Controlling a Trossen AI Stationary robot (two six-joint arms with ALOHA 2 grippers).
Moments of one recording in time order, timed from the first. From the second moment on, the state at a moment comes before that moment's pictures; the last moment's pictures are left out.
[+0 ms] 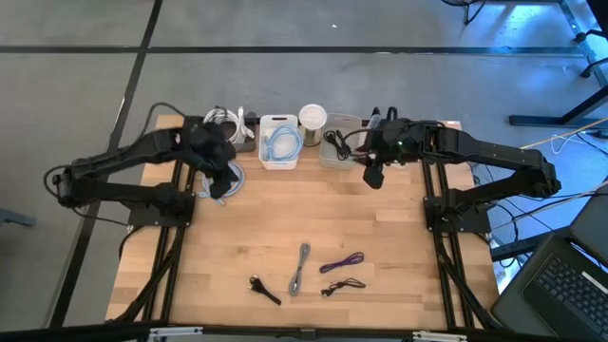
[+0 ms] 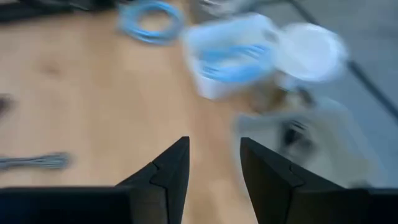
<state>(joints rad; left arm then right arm) 0.42 0.93 0.95 -1.01 0.27 -0.12 -0.17 1.17 1.19 -0.73 0.12 0.08</state>
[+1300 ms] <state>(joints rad) 0.22 0.93 0.79 -0.47 0.26 -0.02 0.30 1.88 1.20 -0.27 0.09 -0.38</state>
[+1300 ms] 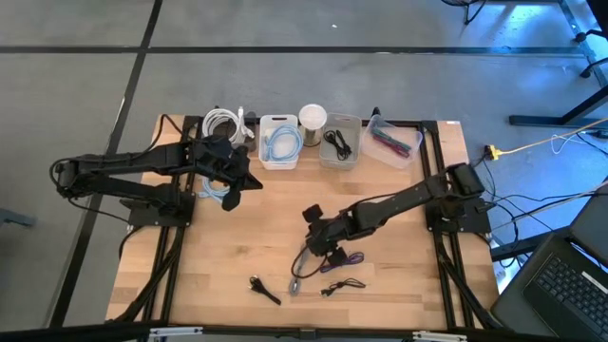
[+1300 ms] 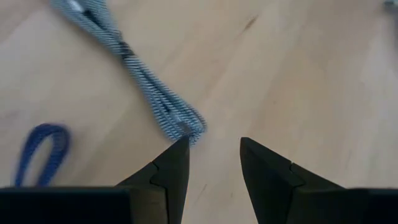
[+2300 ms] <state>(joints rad) 0.22 0.93 0.79 -0.47 0.26 -0.04 0.41 2.18 1.50 -0.43 0.06 -0.26</state>
